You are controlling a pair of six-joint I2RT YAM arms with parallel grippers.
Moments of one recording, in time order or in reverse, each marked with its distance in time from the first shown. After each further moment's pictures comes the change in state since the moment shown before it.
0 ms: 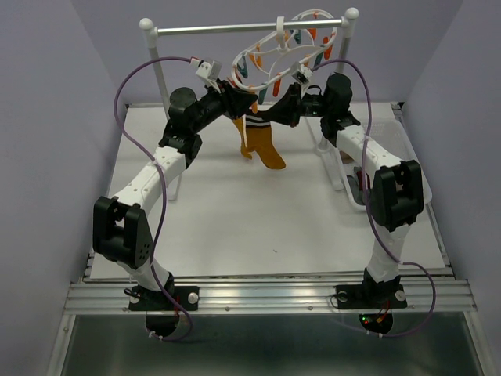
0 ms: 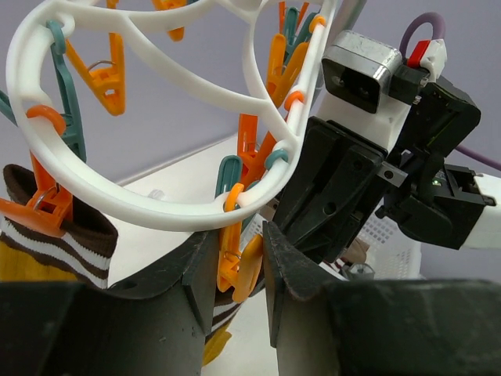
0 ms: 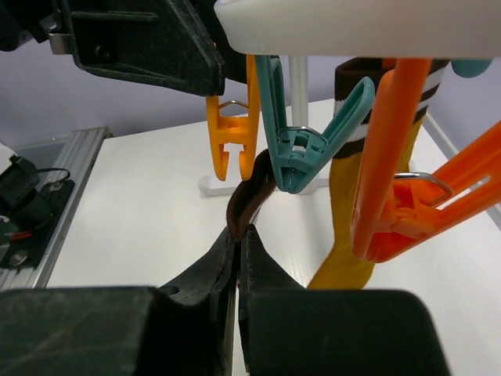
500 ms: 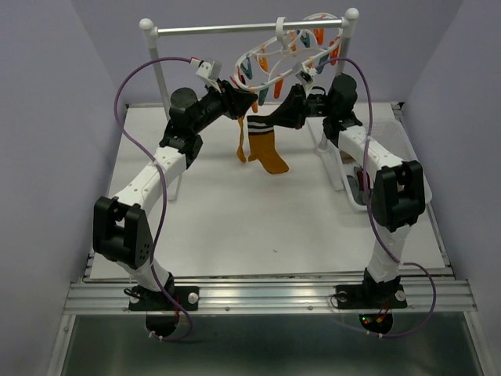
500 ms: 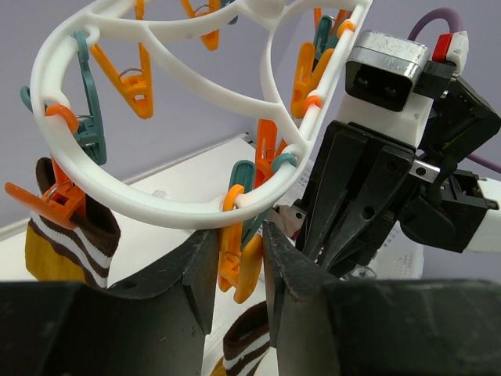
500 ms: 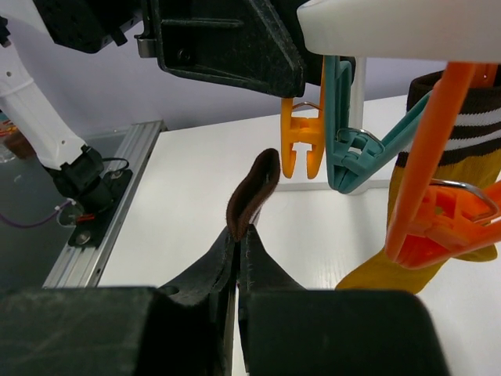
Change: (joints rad) left arm -0.005 0.000 0.000 0.000 -0.022 0.000; right arm -0.019 -0.011 -0.018 0.124 -0.137 0.175
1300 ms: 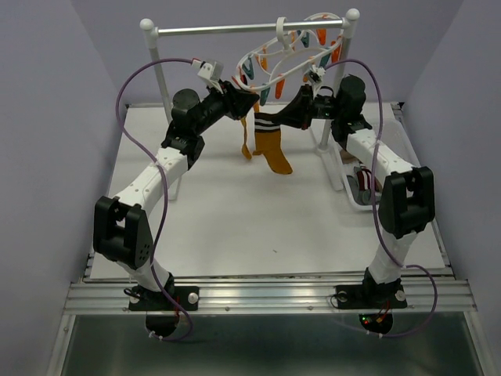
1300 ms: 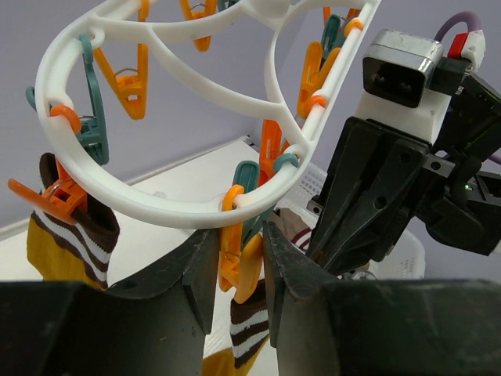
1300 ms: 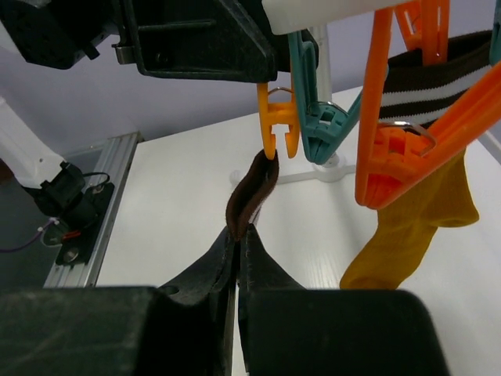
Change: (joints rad) left arm -0.015 0.000 -0.007 0.011 -0.032 0.003; right arm -0.029 -0.093 -0.091 -0.100 0.063 -0.072
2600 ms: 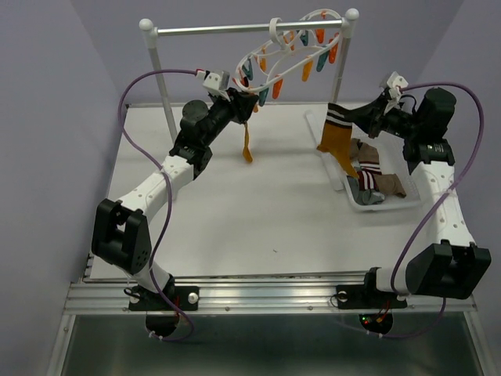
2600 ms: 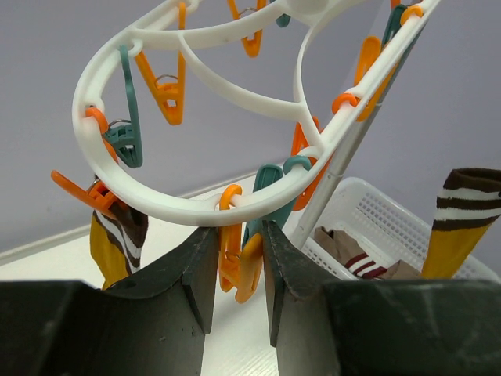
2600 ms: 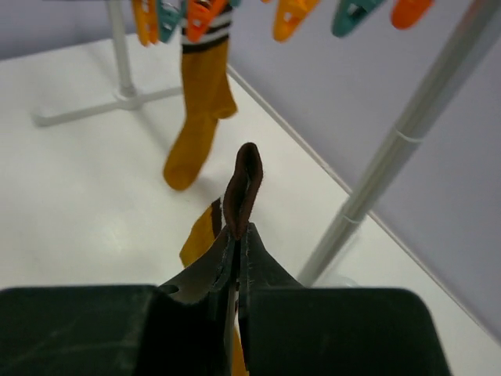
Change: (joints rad) left arm -0.079 -0.035 -0.092 0.071 -0.265 0.134; right arm -0.391 -0.542 -0.235 -0.586 0.220 -0.663
